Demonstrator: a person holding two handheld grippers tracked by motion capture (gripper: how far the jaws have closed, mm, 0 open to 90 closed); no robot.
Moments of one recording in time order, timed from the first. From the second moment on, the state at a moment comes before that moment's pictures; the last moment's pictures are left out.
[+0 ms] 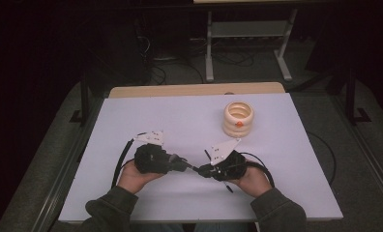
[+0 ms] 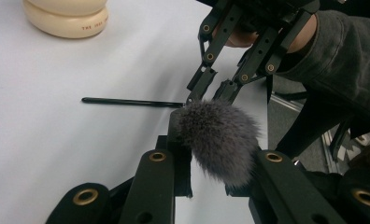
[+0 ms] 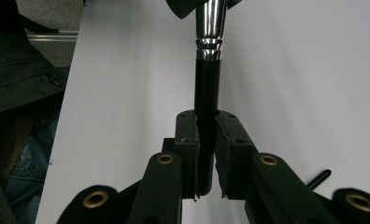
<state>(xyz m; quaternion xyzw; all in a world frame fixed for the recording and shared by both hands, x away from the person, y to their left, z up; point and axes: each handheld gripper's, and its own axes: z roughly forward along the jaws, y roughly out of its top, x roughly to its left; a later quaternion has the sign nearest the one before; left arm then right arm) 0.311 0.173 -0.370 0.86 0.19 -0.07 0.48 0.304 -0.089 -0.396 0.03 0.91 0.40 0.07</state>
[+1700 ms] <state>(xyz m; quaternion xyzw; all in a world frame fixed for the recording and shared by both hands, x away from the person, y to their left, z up) 0.302 0.175 -0.356 0.89 0.20 0.00 0.42 0.316 -0.066 -0.385 0.08 0.92 0.38 0.04</state>
